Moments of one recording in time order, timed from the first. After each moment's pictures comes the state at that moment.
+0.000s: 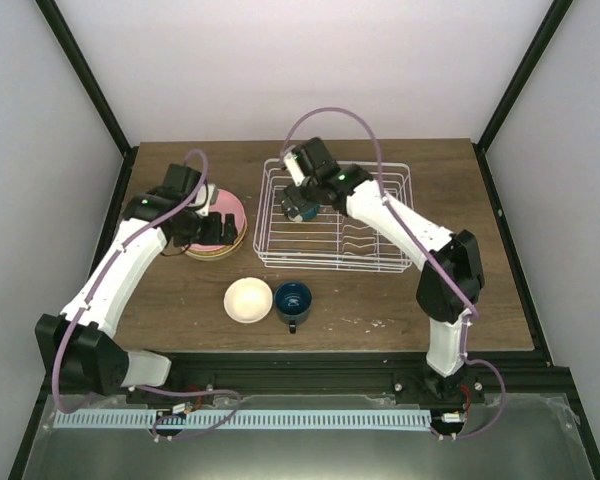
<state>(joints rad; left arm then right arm) -0.26 1.35 1.30 -1.02 0.14 -0.23 0.71 1.88 1.76 -0.68 0.15 -0.16</state>
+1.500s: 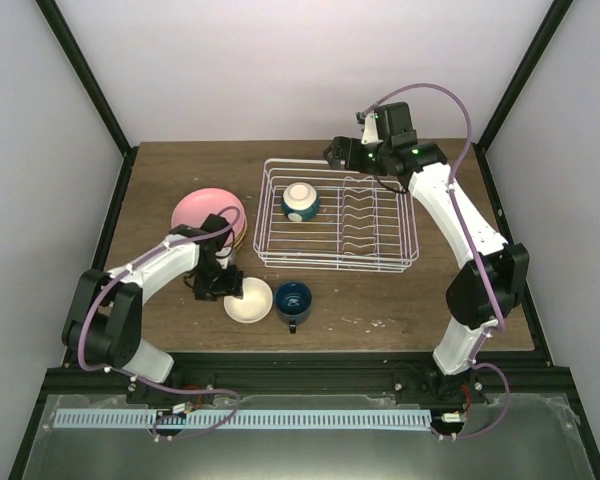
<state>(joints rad) -0.37 1.50 0.91 -0.97 0.19 -0.37 0.34 1.74 1.76 -0.67 -0.29 0.38</state>
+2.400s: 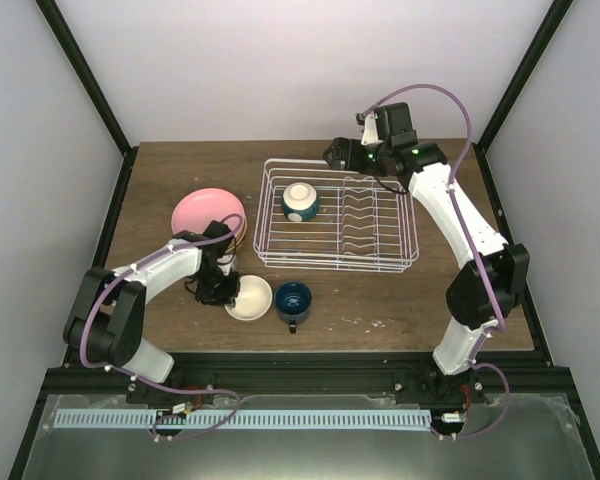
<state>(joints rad) -0.39 1.52 0.85 -0.92 0.24 -0.38 0.34 1.74 1.76 -0.69 -0.29 0.38</state>
